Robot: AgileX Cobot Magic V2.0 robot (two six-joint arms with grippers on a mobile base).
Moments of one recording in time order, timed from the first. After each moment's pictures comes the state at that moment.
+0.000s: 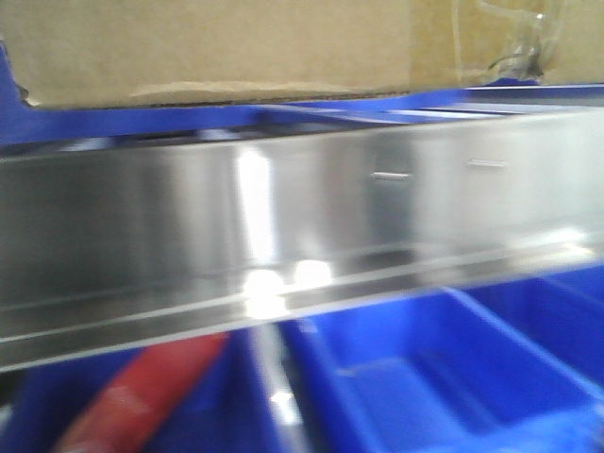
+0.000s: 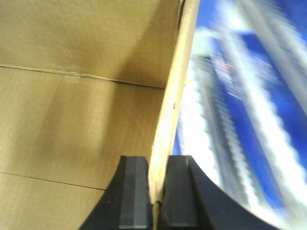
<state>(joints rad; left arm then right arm) -0.58 1.57 -2.02 0.30 1.26 -0.34 0.36 1.19 -1.68 -0.05 1.21 0.05</state>
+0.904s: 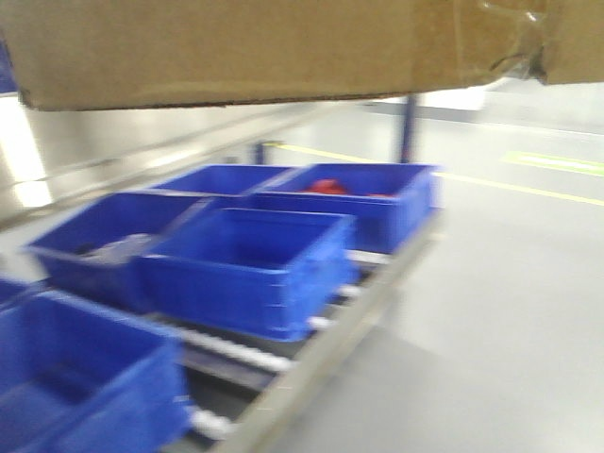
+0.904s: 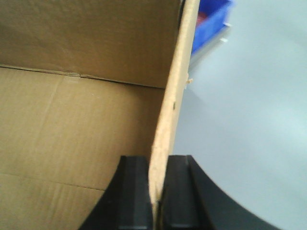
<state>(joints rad) -0.58 1.57 -2.02 0.30 1.26 -0.34 0.36 1.19 -1.68 -0.05 1.21 0.05</state>
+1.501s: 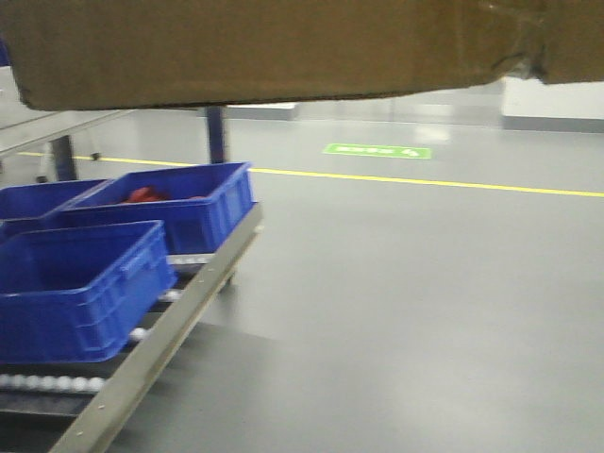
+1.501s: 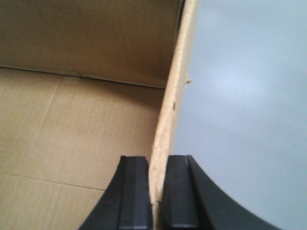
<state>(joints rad) -0.58 1.57 -2.02 0.30 1.26 -0.34 0.36 1.19 -1.68 -0.05 1.21 0.05</state>
